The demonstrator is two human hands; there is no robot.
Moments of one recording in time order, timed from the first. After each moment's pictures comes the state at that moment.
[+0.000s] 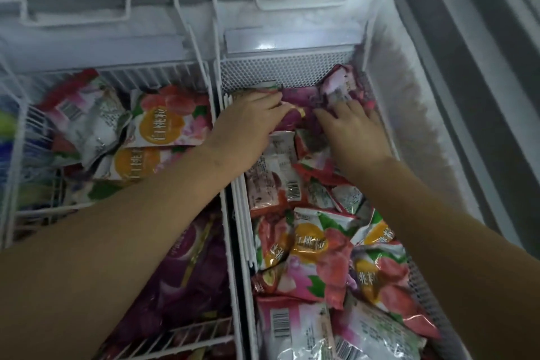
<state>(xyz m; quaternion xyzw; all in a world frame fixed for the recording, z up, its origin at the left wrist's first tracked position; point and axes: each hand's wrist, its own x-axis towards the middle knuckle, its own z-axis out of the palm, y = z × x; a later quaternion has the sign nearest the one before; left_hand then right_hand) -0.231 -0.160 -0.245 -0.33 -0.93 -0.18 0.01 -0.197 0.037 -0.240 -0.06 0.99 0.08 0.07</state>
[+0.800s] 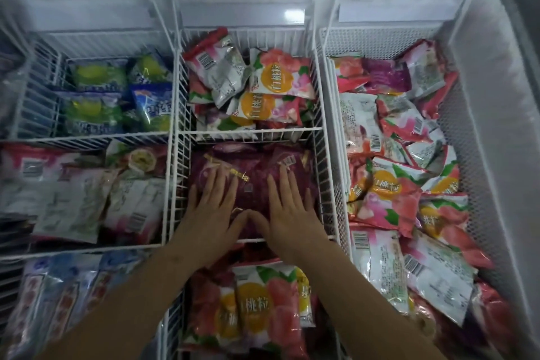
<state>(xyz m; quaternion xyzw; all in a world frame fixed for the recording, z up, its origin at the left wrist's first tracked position) 0.001 -0.399 -0.300 -0.12 -0.96 -0.07 -0.23 0.001 -0.210 -0.285 -0.11 0.94 -0.13 0.29</state>
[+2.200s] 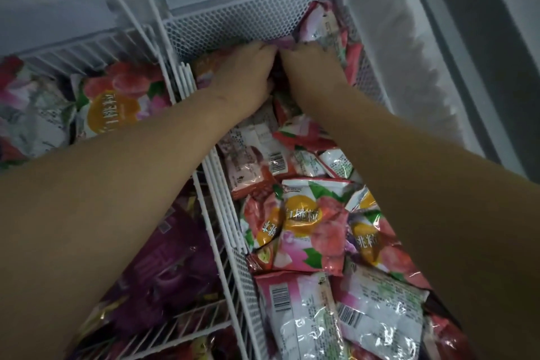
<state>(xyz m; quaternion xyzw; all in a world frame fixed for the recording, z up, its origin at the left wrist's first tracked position) -0.287 -0.102 -0.289 -0.29 -0.94 -0.16 -0.08 -0.252 0.028 -0.276 -0.04 1.00 -0.03 0.06</state>
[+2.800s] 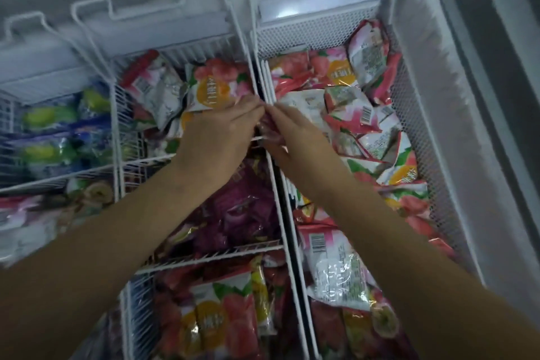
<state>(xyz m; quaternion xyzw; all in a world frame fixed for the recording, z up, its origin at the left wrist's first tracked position) -0.136 -0.258 -0.180 -0.32 -0.94 -0.12 0.07 -0.104 -0.093 -0.197 -0.09 0.91 -0.40 0.06</state>
